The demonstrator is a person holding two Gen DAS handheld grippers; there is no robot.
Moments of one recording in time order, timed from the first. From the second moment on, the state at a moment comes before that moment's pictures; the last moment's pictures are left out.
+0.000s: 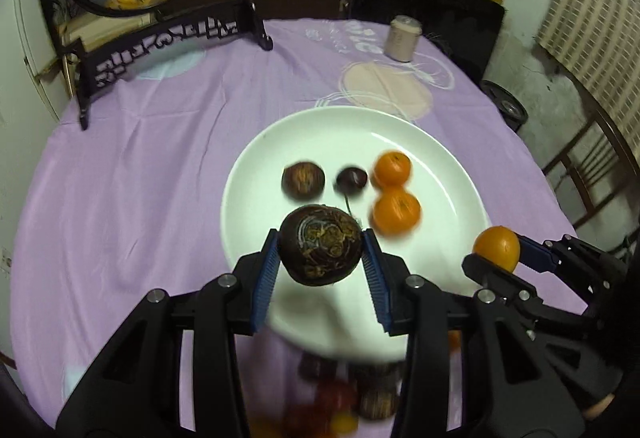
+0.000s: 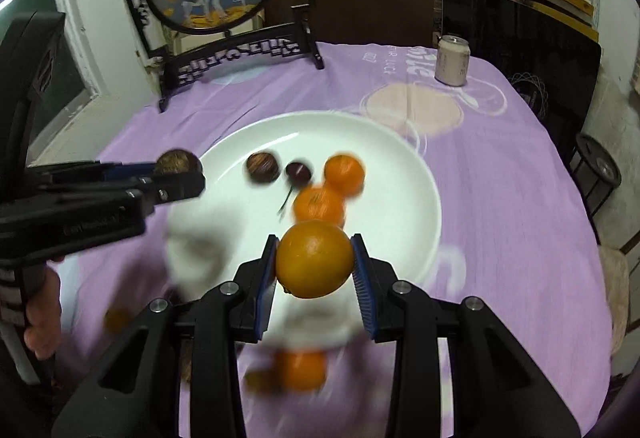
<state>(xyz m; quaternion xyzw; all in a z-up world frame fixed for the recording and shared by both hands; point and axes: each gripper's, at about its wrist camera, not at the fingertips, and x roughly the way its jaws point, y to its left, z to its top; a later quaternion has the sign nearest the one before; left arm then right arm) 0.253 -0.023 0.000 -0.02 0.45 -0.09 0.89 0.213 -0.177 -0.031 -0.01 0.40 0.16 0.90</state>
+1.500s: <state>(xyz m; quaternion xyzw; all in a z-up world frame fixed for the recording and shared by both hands) 0.074 0.029 -0.041 -0.01 0.42 -0.09 0.90 0.120 -0.181 -0.072 0.00 0.42 0.13 0.90</state>
